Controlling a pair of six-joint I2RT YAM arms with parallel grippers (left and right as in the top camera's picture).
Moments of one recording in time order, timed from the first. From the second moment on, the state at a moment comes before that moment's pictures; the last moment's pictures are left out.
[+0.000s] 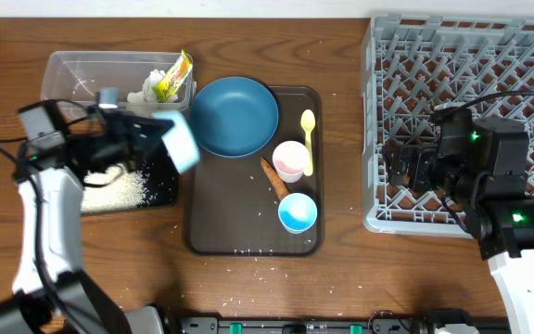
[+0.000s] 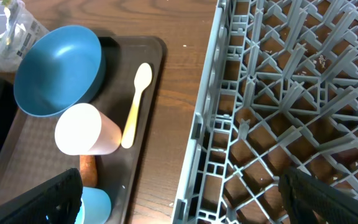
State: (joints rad) left arm 0.38 1.47 1.04 -0.64 1.27 -0.53; right arm 0.06 1.05 1.00 -0.72 -0.26 0.12
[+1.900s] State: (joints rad) left arm -0.69 1.69 1.19 -0.93 0.10 -0.43; right arm 0.06 1.05 1.00 -0.75 -0.26 0.12
